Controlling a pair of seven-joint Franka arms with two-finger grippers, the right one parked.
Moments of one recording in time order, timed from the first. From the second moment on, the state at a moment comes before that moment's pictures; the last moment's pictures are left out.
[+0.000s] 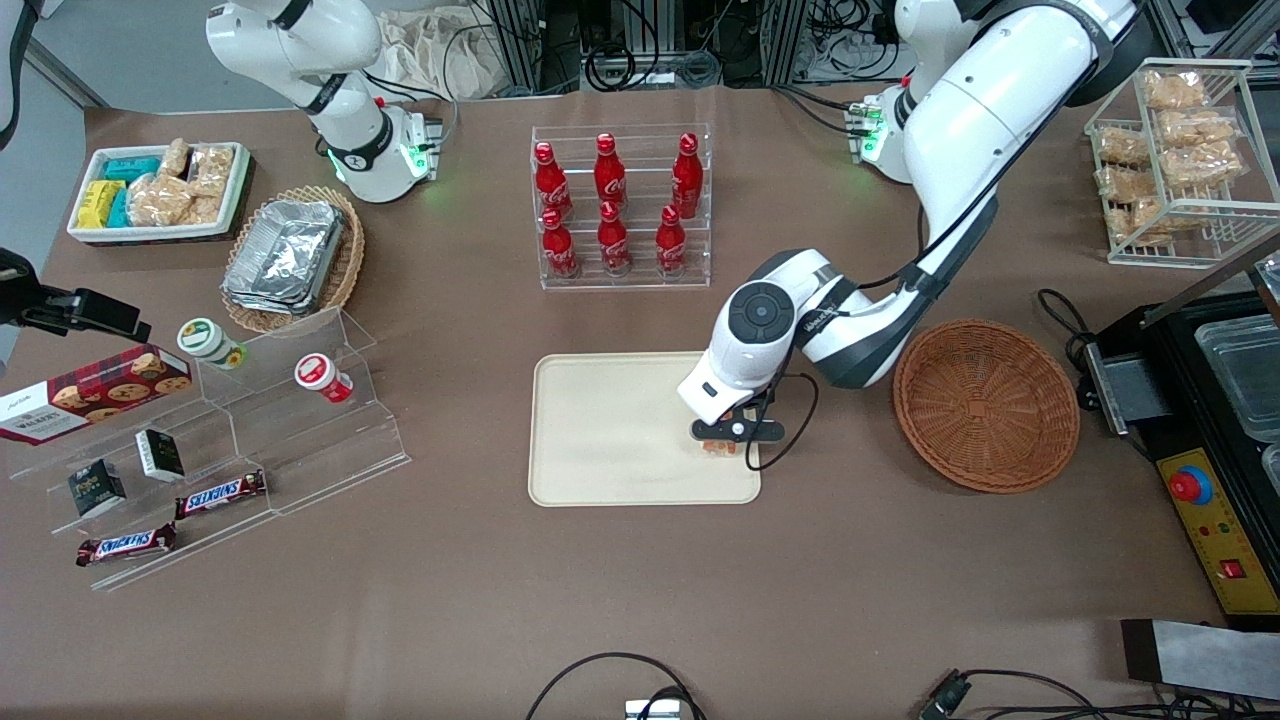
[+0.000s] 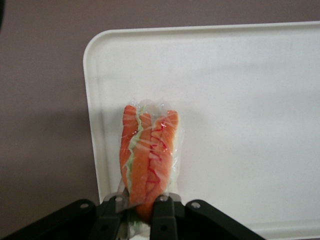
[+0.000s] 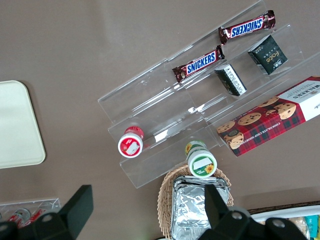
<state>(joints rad) -0.09 0.70 -0.64 -1.69 0.45 2.24 -0.85</state>
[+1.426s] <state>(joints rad) -0.12 0.74 -0.64 -1.68 0.52 2.26 -0.91</state>
